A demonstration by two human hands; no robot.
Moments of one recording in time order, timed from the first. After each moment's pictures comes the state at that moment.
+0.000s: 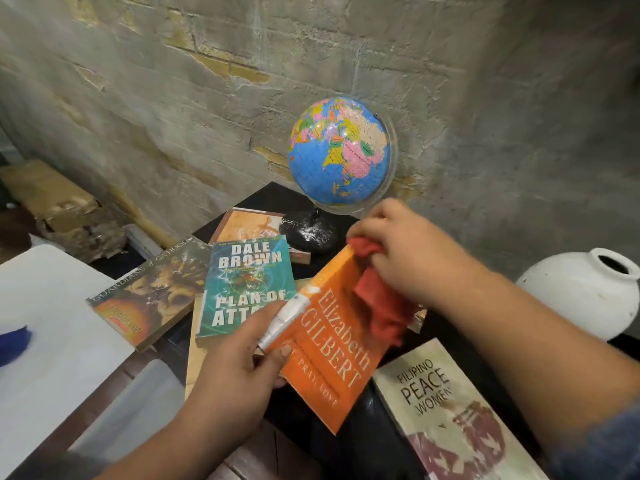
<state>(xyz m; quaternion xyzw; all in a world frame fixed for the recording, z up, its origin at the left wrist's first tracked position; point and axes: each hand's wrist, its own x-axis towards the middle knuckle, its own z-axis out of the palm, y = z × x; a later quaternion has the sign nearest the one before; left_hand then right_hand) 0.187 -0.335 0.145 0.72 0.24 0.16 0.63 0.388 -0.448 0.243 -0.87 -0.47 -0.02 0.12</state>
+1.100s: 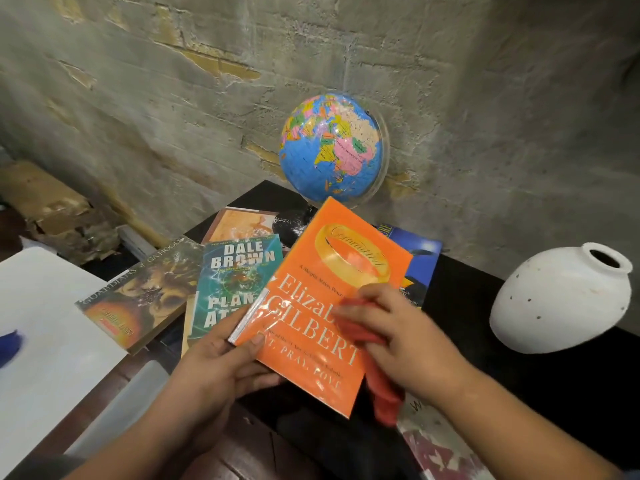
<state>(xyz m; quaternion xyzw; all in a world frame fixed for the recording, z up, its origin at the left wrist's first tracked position) 0.188 -0.319 0.140 0.53 0.29 0.12 0.79 0.357 -0.506 0.148 -0.81 -0.52 0.04 0.27</state>
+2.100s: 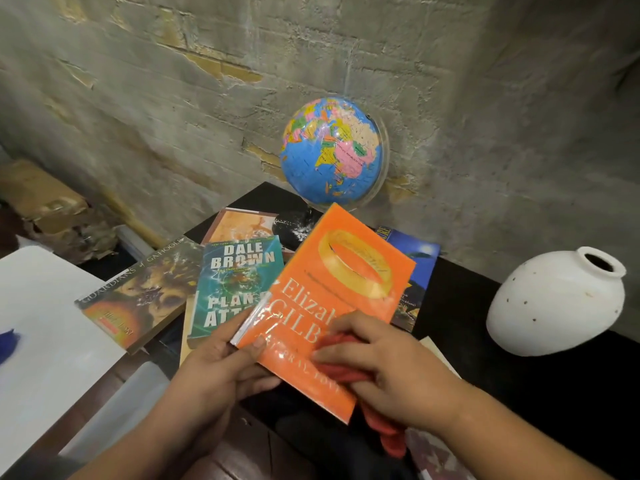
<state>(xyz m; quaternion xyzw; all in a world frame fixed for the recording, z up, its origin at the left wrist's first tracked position) 0.186 -0.324 0.144 0.51 0.29 0.11 0.80 0.336 -0.504 0.152 -0.76 -0.61 0.08 0.22</state>
